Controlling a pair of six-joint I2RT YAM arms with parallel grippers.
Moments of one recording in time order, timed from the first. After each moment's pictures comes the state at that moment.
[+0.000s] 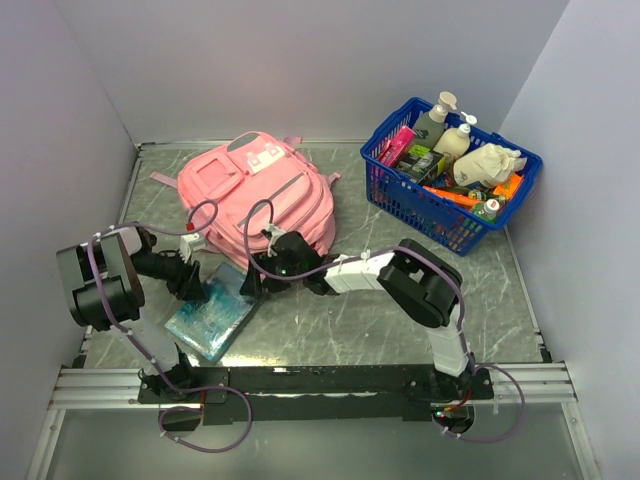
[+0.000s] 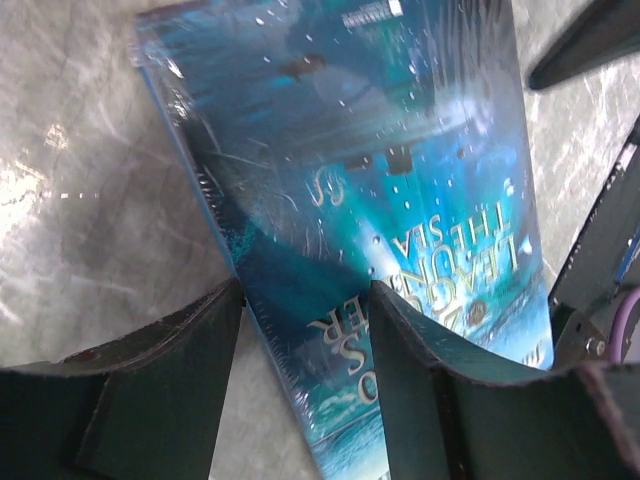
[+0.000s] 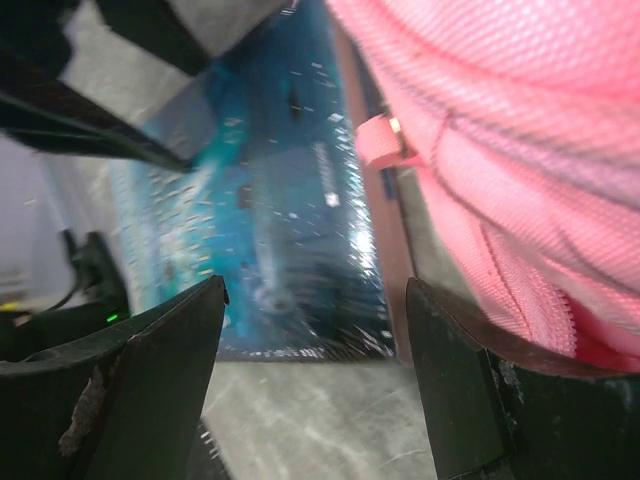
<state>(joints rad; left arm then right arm) 0.38 1.75 0.95 -1.03 0.78 1.27 0.97 2.01 1.14 0.30 -0.26 0.71</state>
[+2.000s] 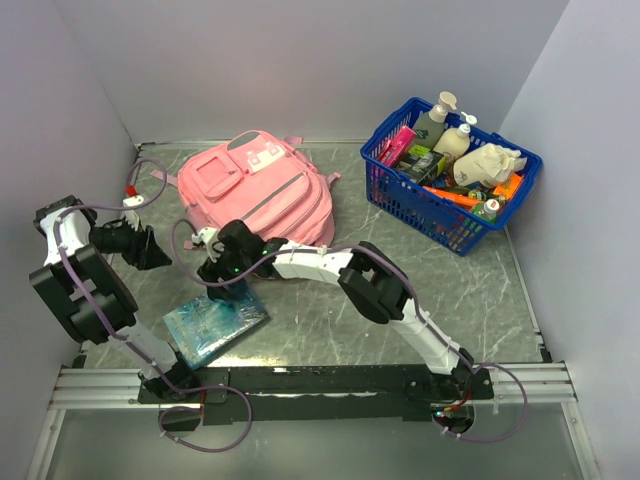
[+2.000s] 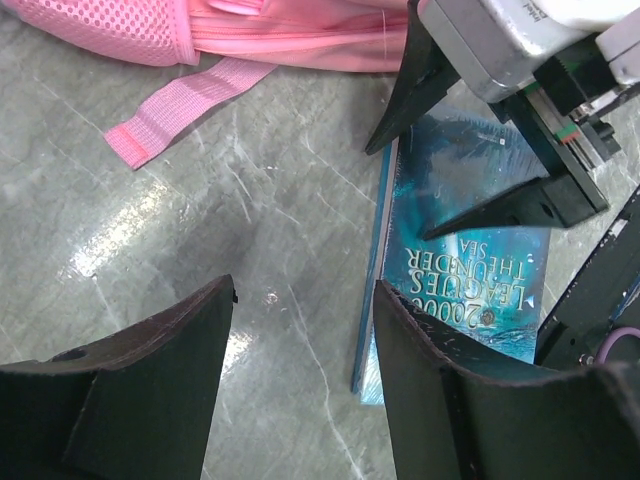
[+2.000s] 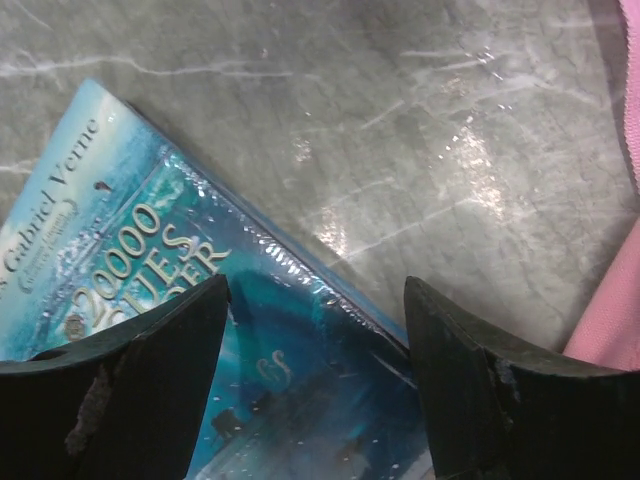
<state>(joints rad) 0.62 1.69 1.32 -1.33 0.89 1.32 1.06 2.38 1.87 -0.17 -0.36 0.08</state>
